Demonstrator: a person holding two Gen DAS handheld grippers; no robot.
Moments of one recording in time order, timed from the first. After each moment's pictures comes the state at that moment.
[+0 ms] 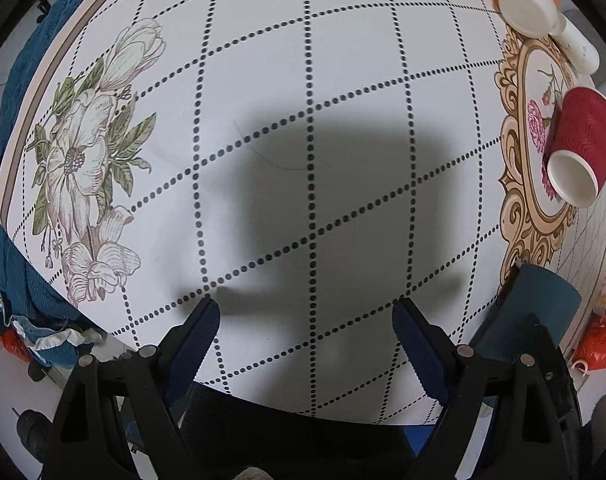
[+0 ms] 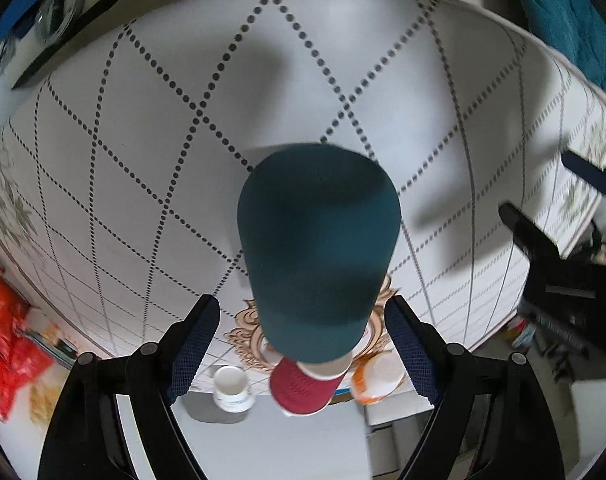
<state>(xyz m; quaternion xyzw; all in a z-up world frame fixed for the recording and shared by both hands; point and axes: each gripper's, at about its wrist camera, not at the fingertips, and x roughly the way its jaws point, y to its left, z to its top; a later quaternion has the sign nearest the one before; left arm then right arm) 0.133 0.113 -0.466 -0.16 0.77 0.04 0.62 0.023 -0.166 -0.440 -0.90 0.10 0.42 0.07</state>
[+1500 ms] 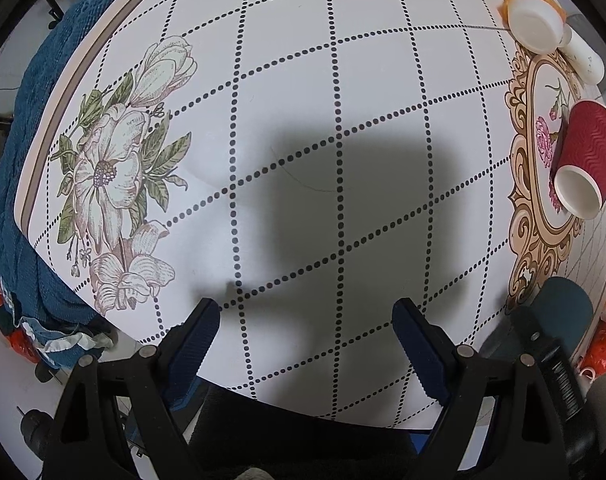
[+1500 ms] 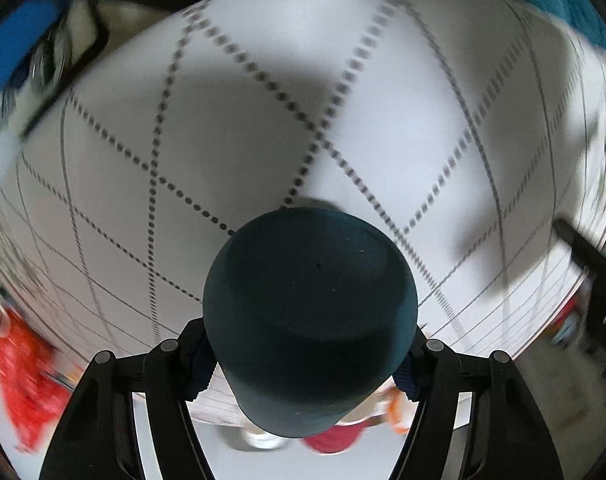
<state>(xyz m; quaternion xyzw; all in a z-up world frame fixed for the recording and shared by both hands) 0.131 0.146 -0.444 -0.11 0.76 0.07 0.64 0.001 -0.134 -0.477 -0.85 0.22 0.47 0.12</state>
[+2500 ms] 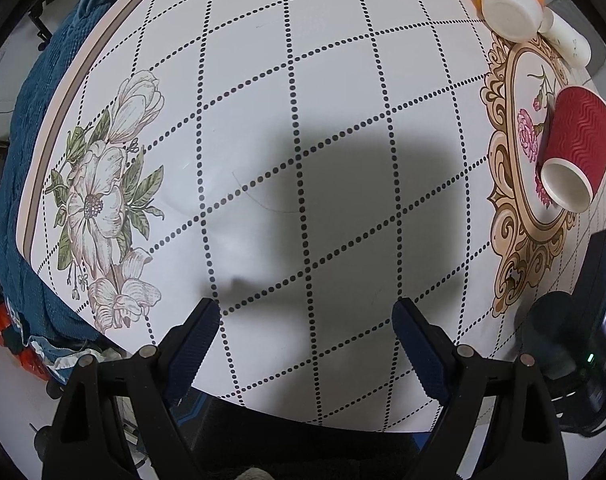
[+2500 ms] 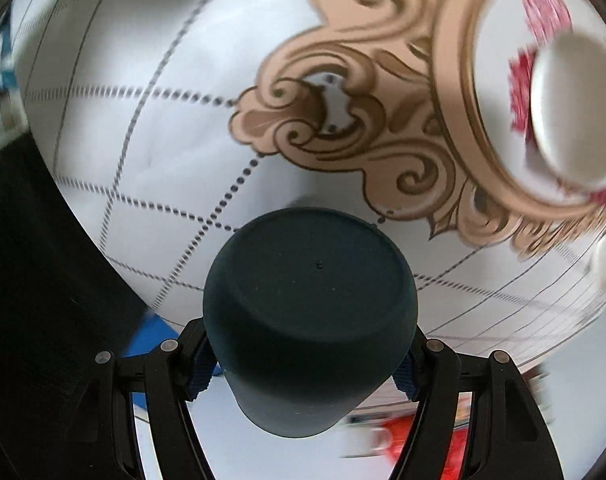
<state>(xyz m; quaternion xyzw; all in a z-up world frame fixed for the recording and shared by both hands) 0.178 0.097 -0.437 -0.08 0.76 0.06 0.65 0.157 -0.160 -0.496 -0.37 0.83 0.26 0.33</state>
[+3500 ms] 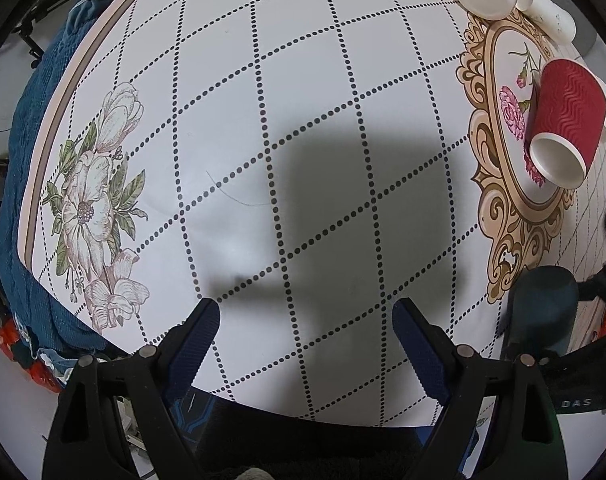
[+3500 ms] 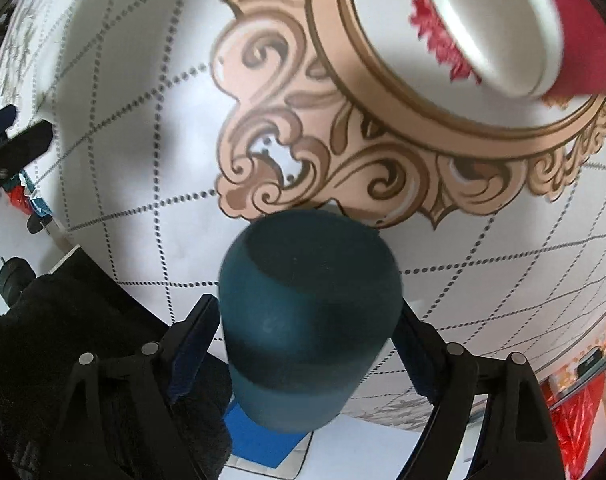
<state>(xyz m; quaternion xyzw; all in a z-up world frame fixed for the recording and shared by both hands) 0.161 0.050 -0.432 -0.05 0.76 0.04 0.65 0.233 -0.192 -0.478 -0.20 0.86 0.19 0.43</state>
